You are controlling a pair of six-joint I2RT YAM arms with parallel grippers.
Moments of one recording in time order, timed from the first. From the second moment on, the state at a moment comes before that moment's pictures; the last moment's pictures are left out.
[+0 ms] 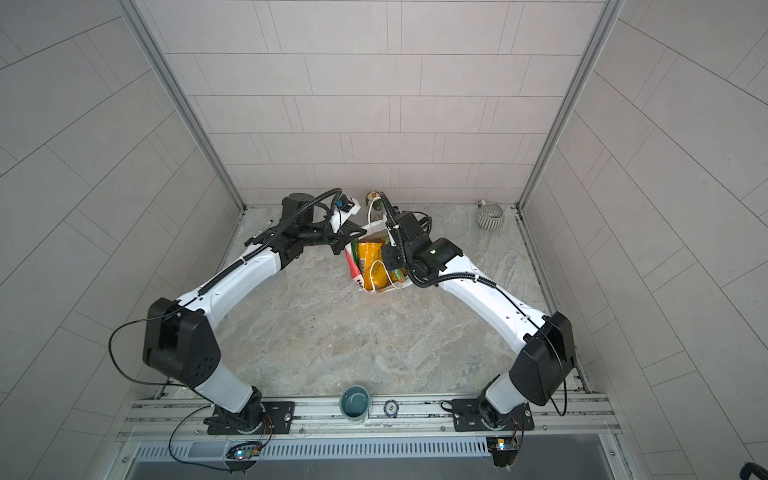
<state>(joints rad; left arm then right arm) -0.38 1.61 1.36 -0.20 0.69 0.33 0.63 1.51 1.44 -0.66 0.14 0.24</state>
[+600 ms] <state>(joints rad) -0.38 1.61 1.36 -0.18 0.65 0.33 0.52 1.28 1.46 -0.63 -0.01 0.19</state>
